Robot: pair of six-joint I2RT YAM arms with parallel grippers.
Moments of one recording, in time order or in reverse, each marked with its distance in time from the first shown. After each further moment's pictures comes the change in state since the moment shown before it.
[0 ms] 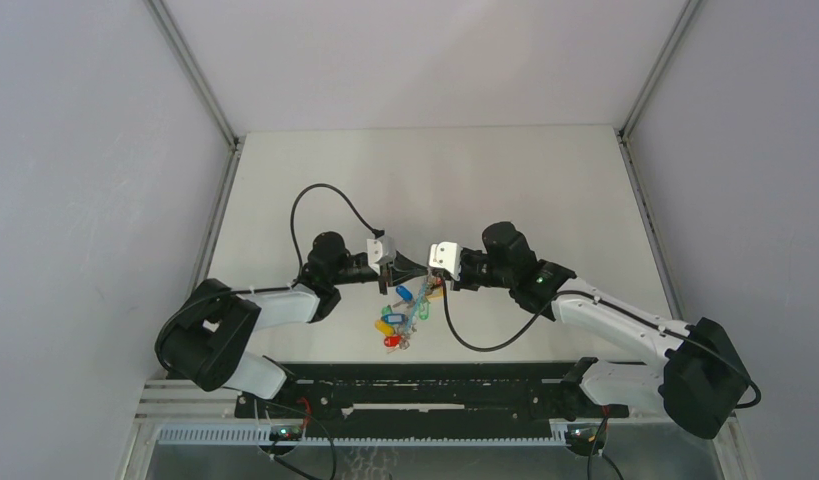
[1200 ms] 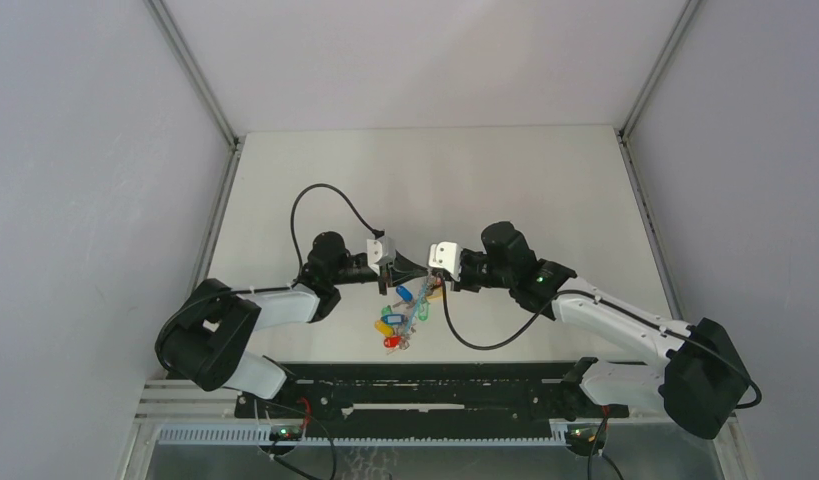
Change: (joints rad) left arm 0.000 0.001 0.000 0.000 0.014 0.000; right arm 0.002 -0.001 0.011 -0.041 0.004 0.009
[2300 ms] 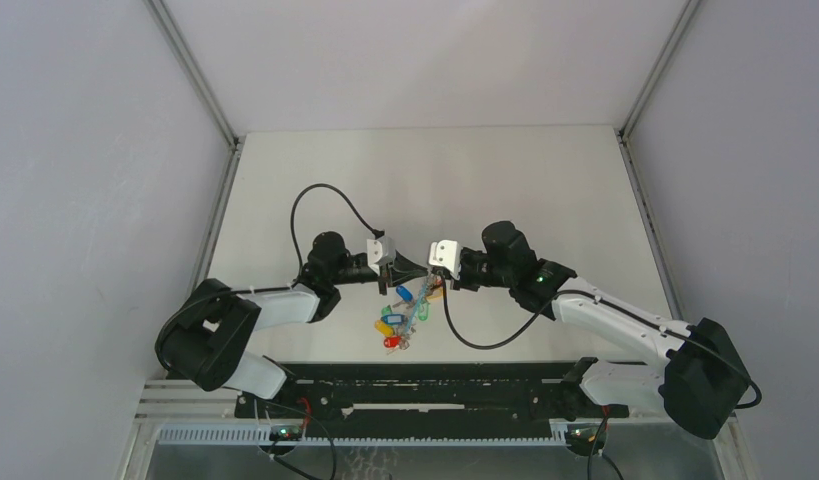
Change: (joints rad) left arm 0.000 0.000 0.000 0.000 0.000 0.000; right arm 0.000 0.000 0.000 0.020 -0.006 0.018
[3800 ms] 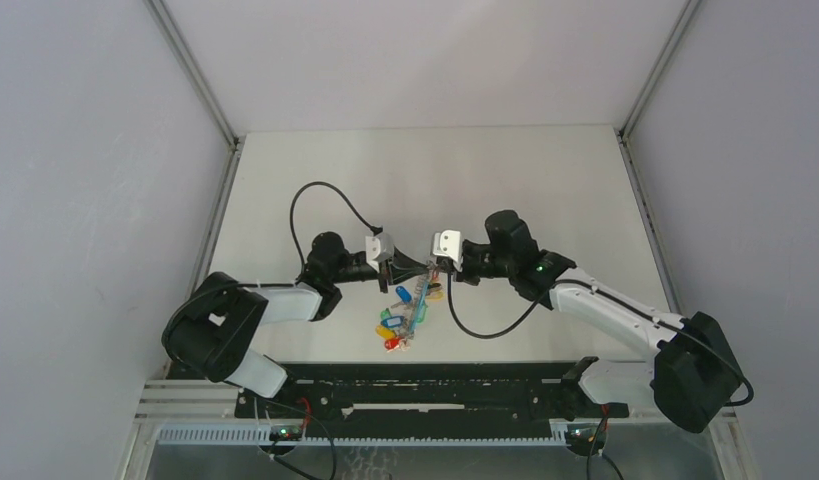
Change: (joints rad) left arm 0.007 0.048 0.000 0.105 0.004 -0.069; right arm -0.059 0.049 0.040 -0.004 -0.126 0.005
